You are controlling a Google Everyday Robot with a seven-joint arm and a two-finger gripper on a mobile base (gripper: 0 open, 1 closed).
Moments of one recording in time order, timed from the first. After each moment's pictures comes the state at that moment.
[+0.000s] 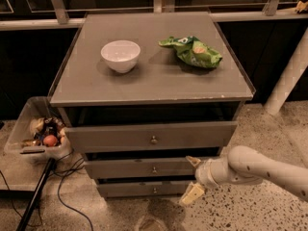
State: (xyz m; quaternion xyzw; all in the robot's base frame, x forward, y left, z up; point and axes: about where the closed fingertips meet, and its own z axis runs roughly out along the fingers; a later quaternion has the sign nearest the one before) arm 0.492 -0.133 0.472 -0.55 0.75 0.22 0.30
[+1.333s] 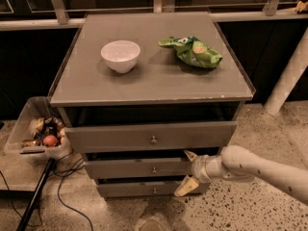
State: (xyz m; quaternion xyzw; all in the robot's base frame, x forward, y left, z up) arm 0.537 -0.128 0.446 -0.54 0.75 0.19 0.33
